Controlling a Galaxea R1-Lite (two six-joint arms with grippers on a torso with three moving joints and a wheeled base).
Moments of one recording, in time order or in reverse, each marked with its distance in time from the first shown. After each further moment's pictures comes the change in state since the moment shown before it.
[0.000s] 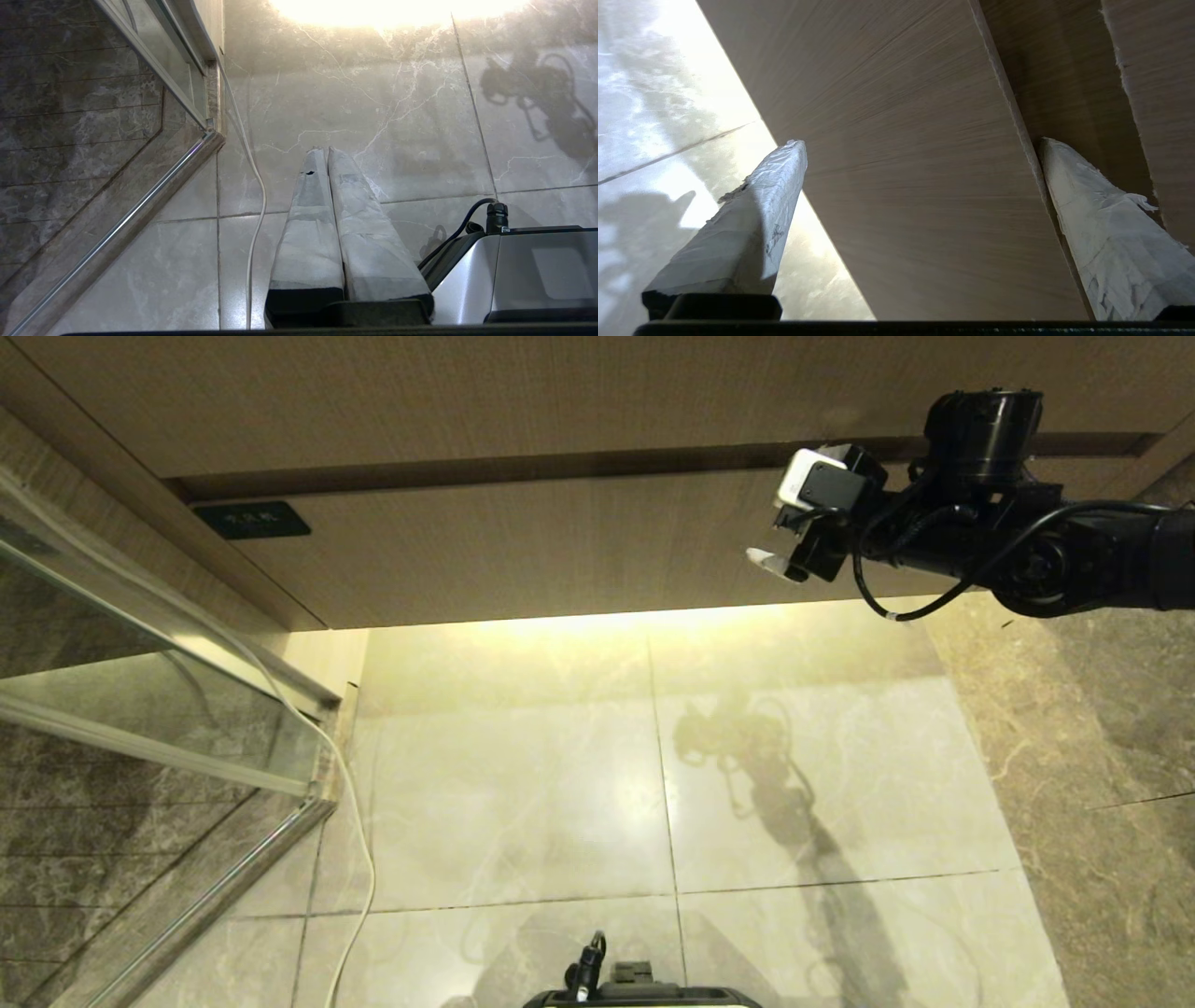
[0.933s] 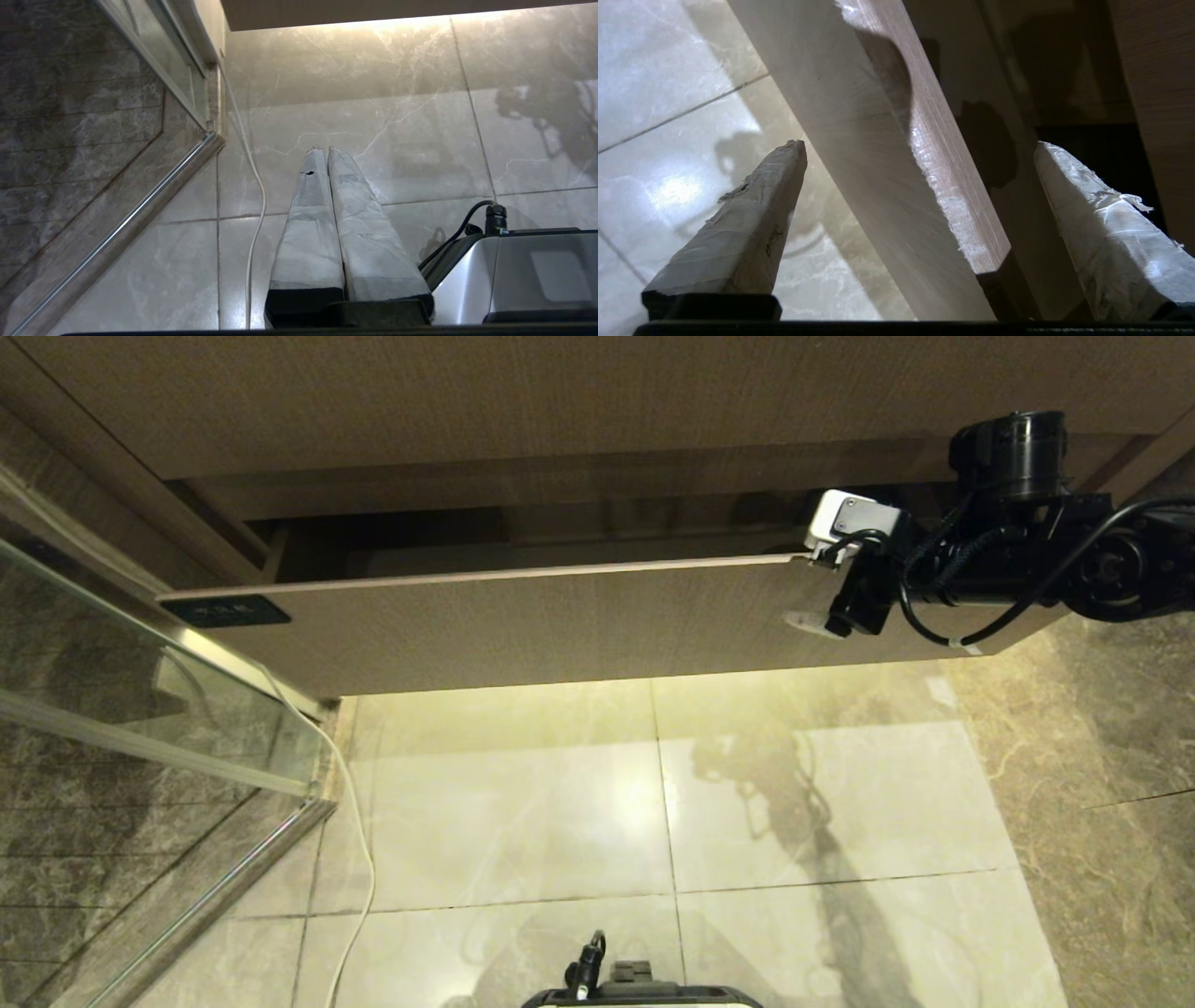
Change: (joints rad) left arm 0.000 0.000 0.000 0.000 0.000 0.000; right arm -0.033 -0.086 0.107 0.229 0.004 0.077
